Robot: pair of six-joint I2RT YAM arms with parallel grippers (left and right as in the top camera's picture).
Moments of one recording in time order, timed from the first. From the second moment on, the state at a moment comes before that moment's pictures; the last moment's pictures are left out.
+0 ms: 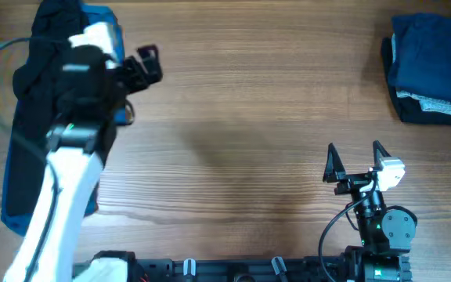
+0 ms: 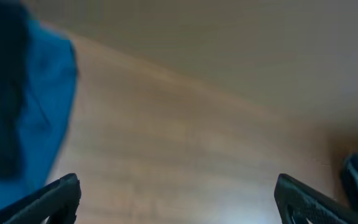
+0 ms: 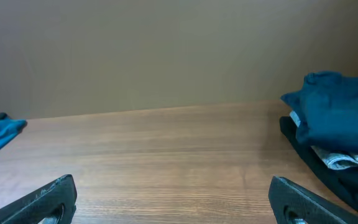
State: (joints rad) left arm -0.08 1.31 1.07 -0.24 0.08 -0.42; right arm -0.09 0.02 0.01 0.01 -0.18 0.13
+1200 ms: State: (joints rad) left arm 0.05 0.15 0.15 0.00 0.09 -0.38; right arm -0.09 0.02 0.01 0.01 -0.18 0.13
